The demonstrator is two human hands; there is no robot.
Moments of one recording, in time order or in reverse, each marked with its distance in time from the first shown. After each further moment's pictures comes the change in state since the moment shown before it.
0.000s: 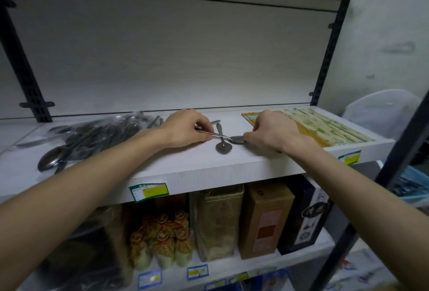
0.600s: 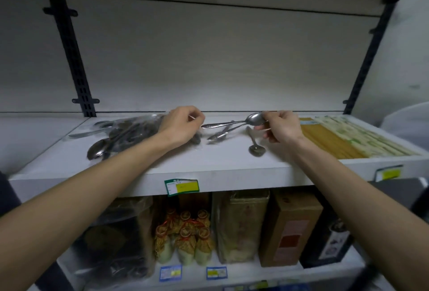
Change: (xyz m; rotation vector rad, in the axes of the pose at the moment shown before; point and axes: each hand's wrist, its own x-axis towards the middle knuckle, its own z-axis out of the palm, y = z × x) left_hand -0.047 -0.031 -0.022 -0.182 0.328 -0.408; right_hand 0.016 -0.038 0.026 1.138 0.000 0.147
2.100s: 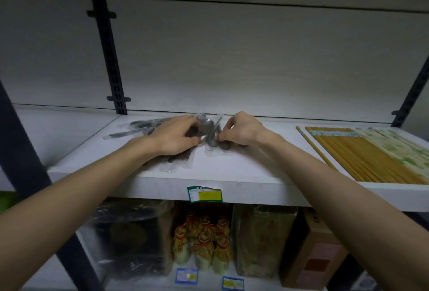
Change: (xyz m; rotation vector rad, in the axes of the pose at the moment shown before) left_hand -0.014 -0.051 -0.053 0.400 -0.239 0.096; right_hand 0.028 -0.024 0.128 -0.782 -0.437 -0.277
